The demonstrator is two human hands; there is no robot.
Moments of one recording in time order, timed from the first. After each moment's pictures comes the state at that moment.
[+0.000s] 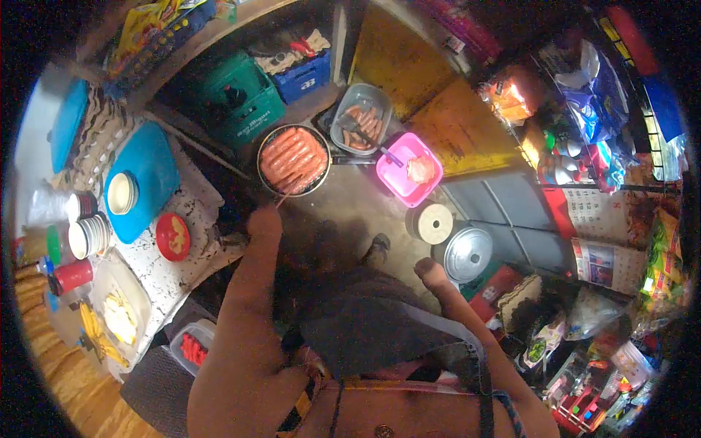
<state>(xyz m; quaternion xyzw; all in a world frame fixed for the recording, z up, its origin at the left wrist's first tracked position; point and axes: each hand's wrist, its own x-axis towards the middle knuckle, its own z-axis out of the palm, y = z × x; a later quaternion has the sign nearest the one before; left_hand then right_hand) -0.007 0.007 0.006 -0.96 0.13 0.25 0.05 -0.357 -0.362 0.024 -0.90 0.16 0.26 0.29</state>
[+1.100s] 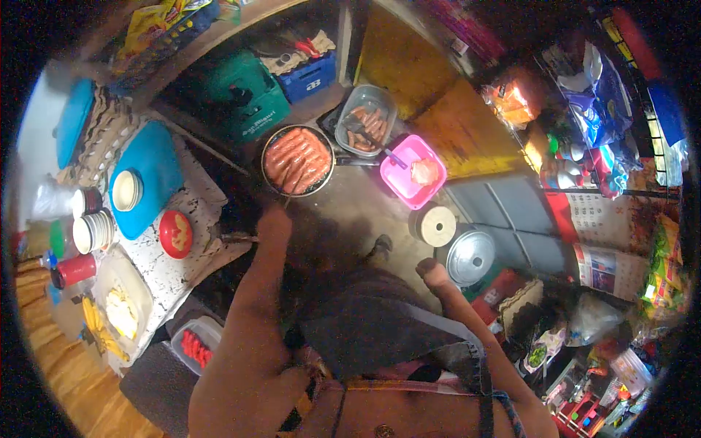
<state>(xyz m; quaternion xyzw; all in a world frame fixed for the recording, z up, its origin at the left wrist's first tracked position) -0.017 -0.009 0.009 -0.96 0.06 0.27 -0.04 -0.345 -0.368 0.022 -0.90 0.15 0.35 0.23</state>
